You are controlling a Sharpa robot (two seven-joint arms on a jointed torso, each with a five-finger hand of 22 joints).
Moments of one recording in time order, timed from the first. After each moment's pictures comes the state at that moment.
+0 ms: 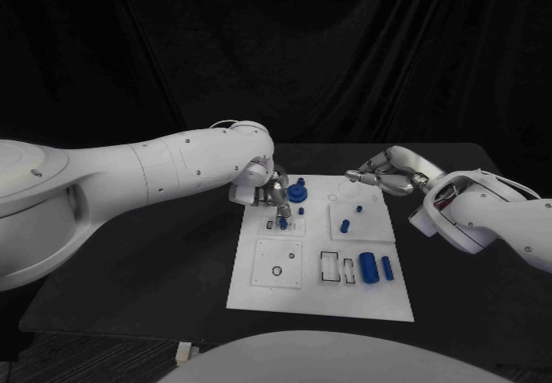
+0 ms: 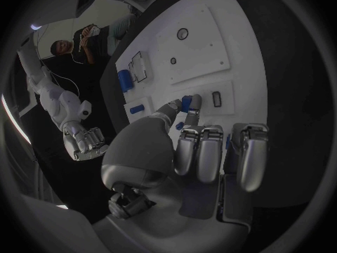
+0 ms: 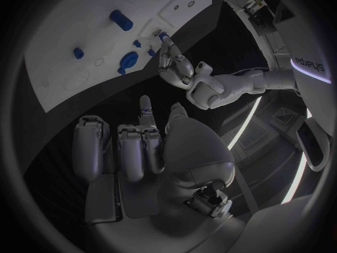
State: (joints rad) left arm 1.35 -0.43 -0.21 1.12 -0.82 0.51 -0.59; left_hand 1.21 0.07 0.21 -0.05 0.34 1.15 0.10 0.09 0.20 1.47 0.02 1.57 1.31 1.47 -0.03 1.57 1.31 0.01 1.47 0.07 1.54 1.31; right arm 1.26 -0.88 -0.21 1.56 -1.01 -0.41 0.07; right_hand 1.17 0.16 -0.26 0.29 0.29 1.02 0.09 0.14 0.24 1.47 0.00 1.57 1.31 1.47 -0.06 1.57 1.31 0.03 1.47 0.05 1.40 1.31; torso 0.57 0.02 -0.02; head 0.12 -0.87
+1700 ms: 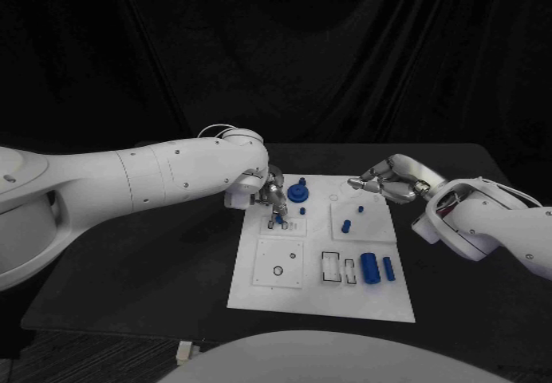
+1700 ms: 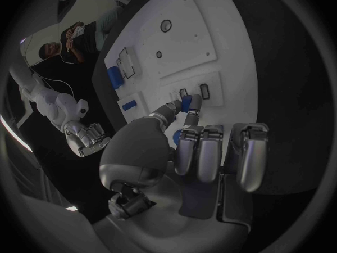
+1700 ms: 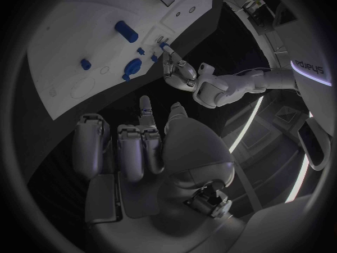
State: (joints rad) left arm 1.33 -0.49 -0.21 1.22 -0.93 0.37 -0.59; left_hand 1.13 0.07 0.31 -0.09 0.33 1.15 0.10 0.09 0.21 1.47 0.01 1.57 1.31 1.47 -0.04 1.57 1.31 0.01 1.47 0.07 1.54 1.31; right arm 1.23 -0.89 -0.21 1.55 -1.01 -0.40 0.06; right_hand 1.18 0.16 -0.27 0.29 0.29 1.02 0.09 0.14 0.23 1.47 0.00 1.57 1.31 1.47 -0.06 1.57 1.31 0.04 1.45 0.06 1.38 1.31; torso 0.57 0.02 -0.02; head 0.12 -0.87
